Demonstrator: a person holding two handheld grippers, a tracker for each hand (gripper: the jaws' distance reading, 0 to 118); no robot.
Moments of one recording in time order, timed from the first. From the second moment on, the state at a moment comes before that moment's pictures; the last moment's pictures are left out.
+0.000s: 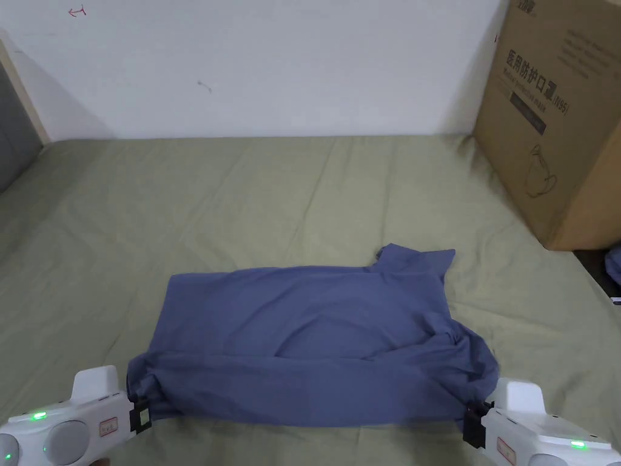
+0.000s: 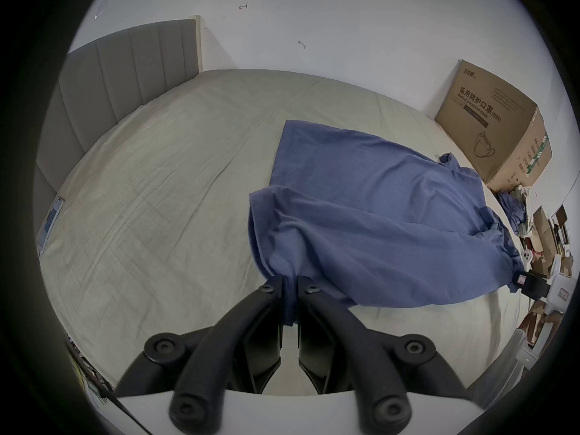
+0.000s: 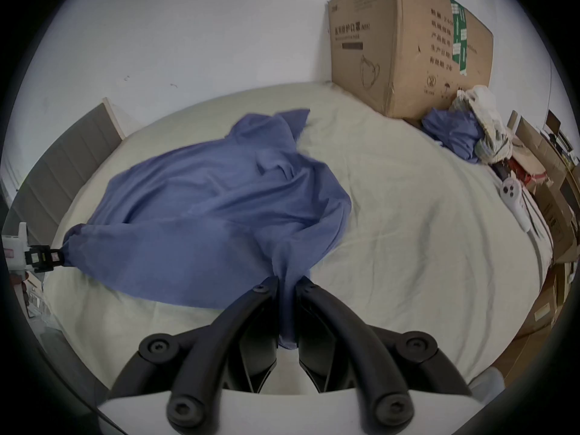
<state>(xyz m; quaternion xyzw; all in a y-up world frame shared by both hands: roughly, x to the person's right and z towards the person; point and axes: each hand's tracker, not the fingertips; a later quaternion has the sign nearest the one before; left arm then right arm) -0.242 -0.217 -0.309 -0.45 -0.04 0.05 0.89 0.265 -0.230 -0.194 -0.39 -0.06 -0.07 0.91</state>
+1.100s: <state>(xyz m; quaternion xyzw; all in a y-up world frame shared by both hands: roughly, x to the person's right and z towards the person) -0.253 -0.196 -0.234 -0.44 -0.03 0.09 0.89 0.269 -0.187 -0.125 -0.39 -0.10 -0.06 0.91</state>
